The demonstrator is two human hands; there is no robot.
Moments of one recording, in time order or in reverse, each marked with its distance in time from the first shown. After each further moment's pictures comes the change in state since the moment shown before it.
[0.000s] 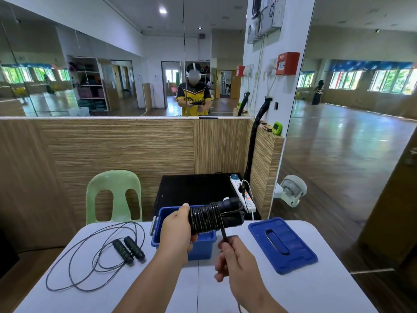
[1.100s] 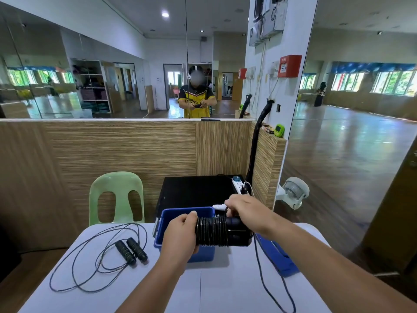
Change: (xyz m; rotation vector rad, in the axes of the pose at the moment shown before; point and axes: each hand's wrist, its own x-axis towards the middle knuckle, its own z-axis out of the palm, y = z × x) left_hand -0.006 -0.008 -0.010 0.269 -0.047 0.174; right_hand 0.084 -0.094 -0.045 -0.220 -0.227 0.115
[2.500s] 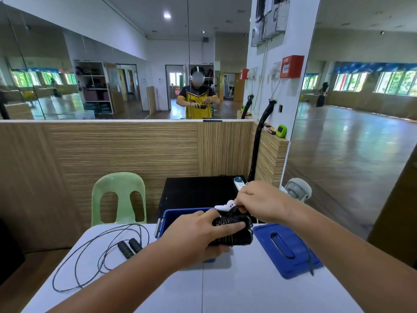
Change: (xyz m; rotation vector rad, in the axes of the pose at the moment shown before) left_hand 0.019 0.008 -0.018 1.289 -0.289 1.235; right_hand -0.018 -0.051 -0.024 -0.677 0.021 -0.109
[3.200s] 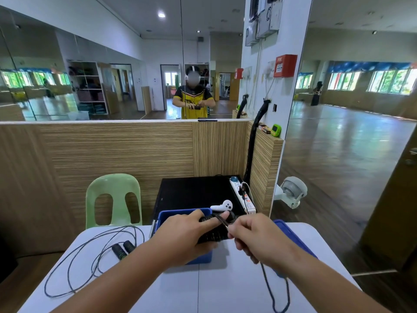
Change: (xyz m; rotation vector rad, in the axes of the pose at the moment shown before) left_hand 0.004 -0.005 0.004 -0.068 -0.112 -0.127; right_hand -0.050 0.019 0.056 0.578 0.028 0.113
